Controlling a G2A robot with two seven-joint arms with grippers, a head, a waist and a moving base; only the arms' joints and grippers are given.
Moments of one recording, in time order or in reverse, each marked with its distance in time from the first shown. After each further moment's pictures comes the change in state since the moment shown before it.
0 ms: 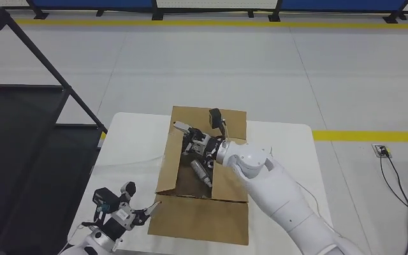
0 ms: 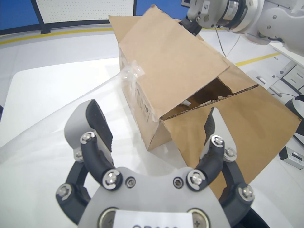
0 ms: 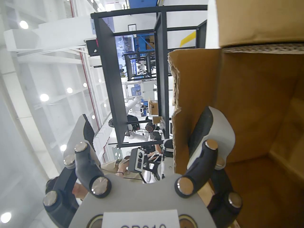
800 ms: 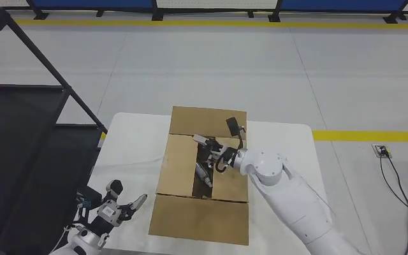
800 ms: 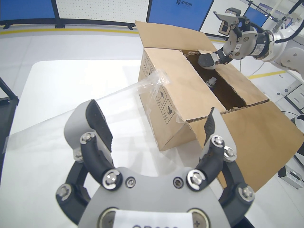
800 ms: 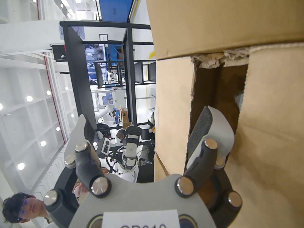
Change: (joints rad) left arm 0.008 0.002 -0.090 0.057 -0.138 -0.010 0.010; right arm -0.115 0.124 0.061 -0.141 -0.286 0.135 -0.011
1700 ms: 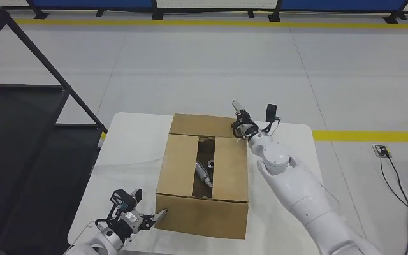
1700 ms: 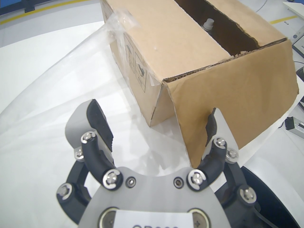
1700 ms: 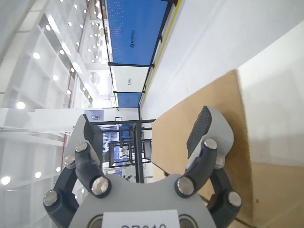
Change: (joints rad) left arm -0.059 -0.005 0.127 0.068 0.227 -0.032 -0.095; right arm 0.155 -0.028 -0.025 0.354 0.156 -0.150 -0.501
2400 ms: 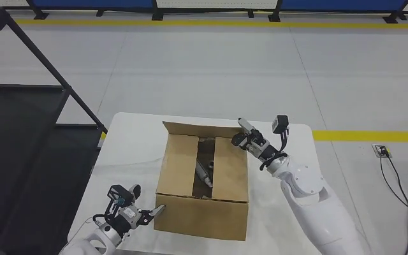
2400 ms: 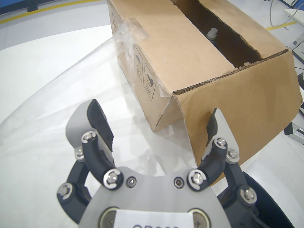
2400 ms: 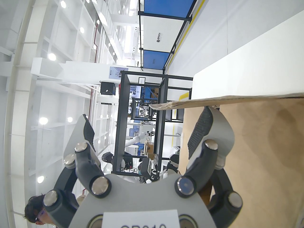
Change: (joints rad) left arm -0.028 -0.006 -0.017 -0.003 -0.044 -0.002 -0.040; right arm -0.393 0.171 0.287 -0.610 -0.014 -0.036 0.353
